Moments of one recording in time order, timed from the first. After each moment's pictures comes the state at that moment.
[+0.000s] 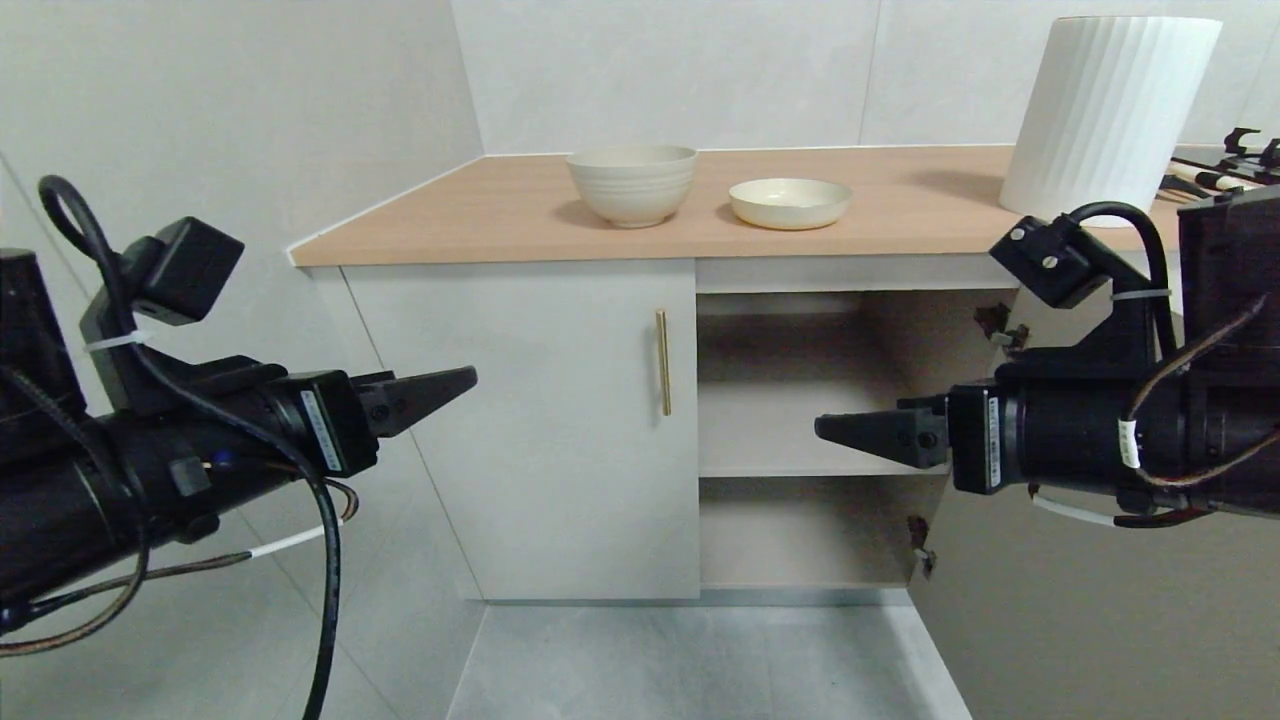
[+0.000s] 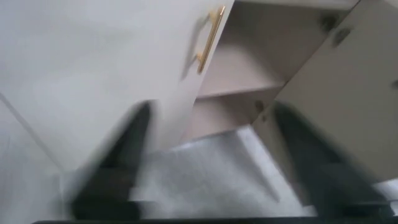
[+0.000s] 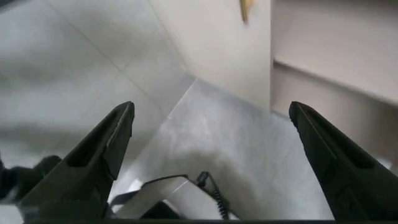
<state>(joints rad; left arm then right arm) -0.33 1.30 -0.71 -0.42 -0.11 -0.26 0.65 1.45 -0.98 -0.13 0.09 0.26</state>
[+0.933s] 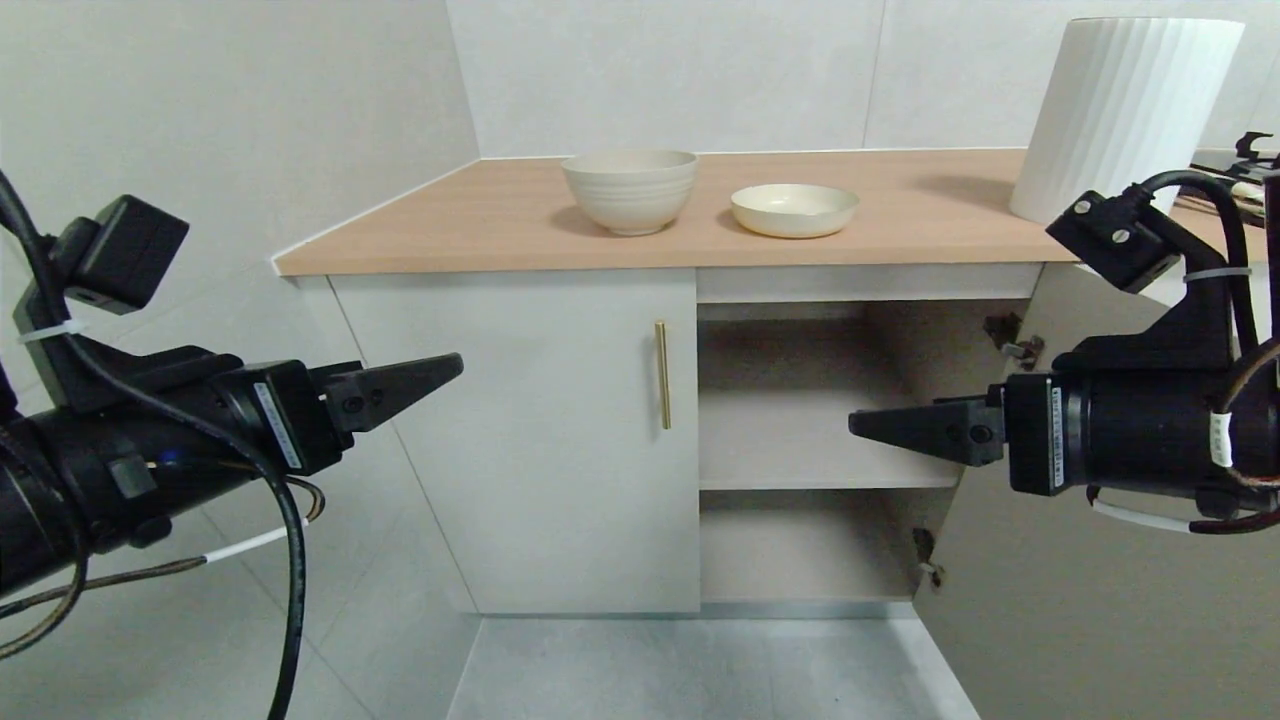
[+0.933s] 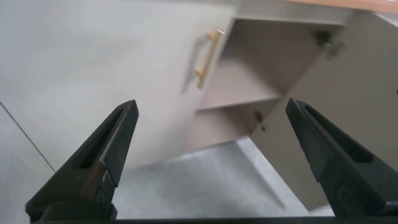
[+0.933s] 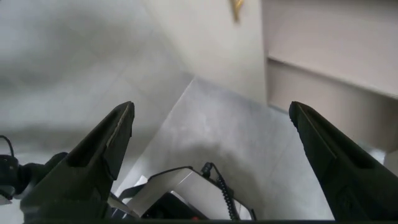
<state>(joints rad) -0.33 1.25 -0.72 -0.38 -0.11 -0.26 0.65 1.38 -1.01 0.00 0.06 0.28</state>
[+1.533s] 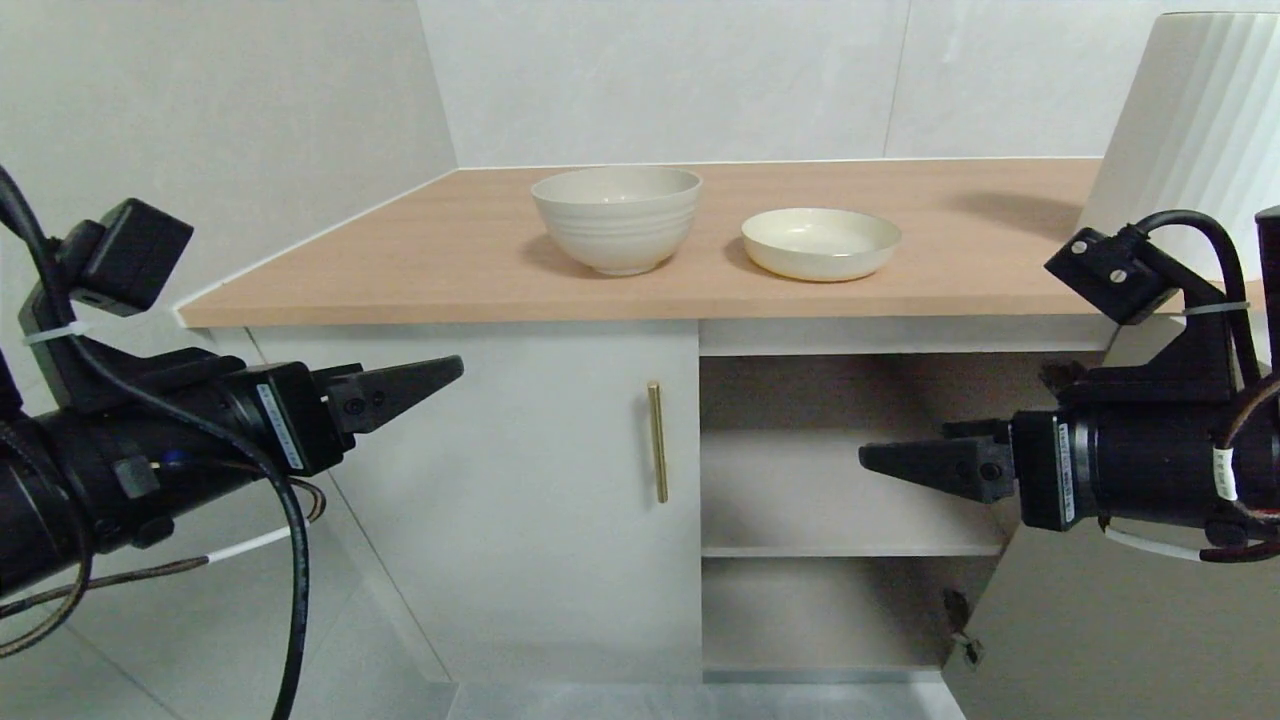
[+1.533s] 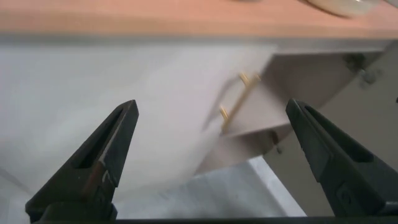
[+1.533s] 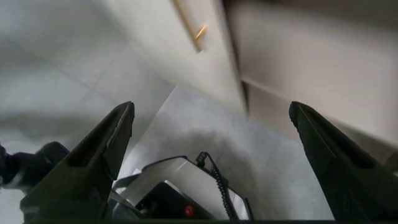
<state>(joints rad) -0.33 1.25 -0.72 -0.38 -0.11 -0.26 0.65 1.36 -0.96 0.01 0.07 0.25</state>
